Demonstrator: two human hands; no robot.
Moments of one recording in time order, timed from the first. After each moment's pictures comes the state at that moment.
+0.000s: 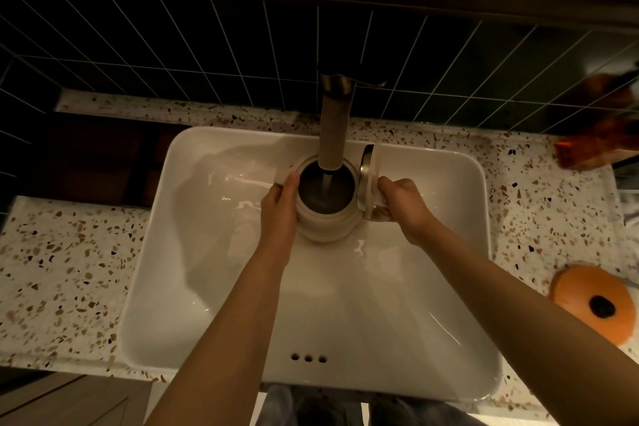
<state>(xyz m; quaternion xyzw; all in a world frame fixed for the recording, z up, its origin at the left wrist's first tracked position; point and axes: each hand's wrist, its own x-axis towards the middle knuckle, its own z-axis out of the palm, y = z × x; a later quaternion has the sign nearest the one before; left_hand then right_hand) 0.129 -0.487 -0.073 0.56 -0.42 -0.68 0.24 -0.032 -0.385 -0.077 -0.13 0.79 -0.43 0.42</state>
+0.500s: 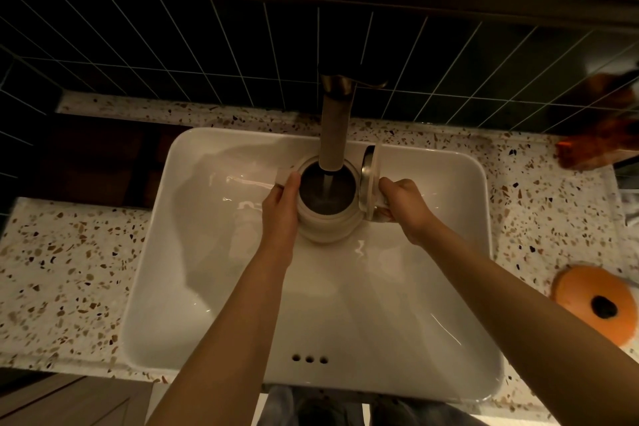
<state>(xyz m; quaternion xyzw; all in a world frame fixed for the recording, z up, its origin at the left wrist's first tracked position) 0.129 -0.487 -0.069 0.57 -0.42 -0.68 0.22 -0.033 -0.387 -0.078 -0.13 0.78 -0.42 0.44</state>
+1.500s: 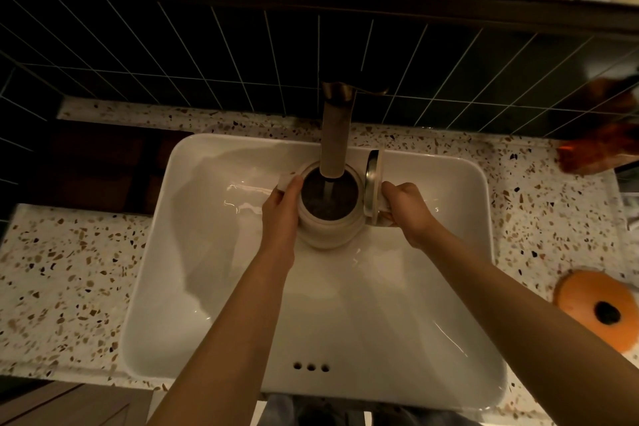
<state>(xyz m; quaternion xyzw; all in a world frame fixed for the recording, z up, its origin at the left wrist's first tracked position) 0.124 -0.490 -0.058 0.58 -0.38 -0.69 0.22 -0.036 -0.390 -0.079 -0.11 0.79 -0.43 0.43</state>
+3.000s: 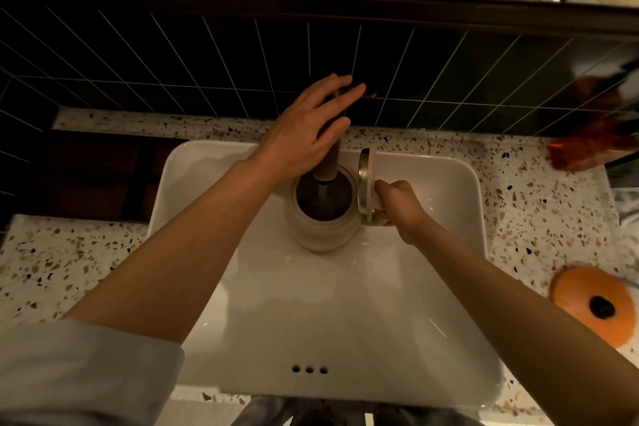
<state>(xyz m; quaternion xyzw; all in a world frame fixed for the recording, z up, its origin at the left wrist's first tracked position) 0.062 -0.569 -0.004 0.13 -0.93 -0.30 0.15 -0.034 -0.394 -0.053 -0.08 0.78 -0.42 0.45</state>
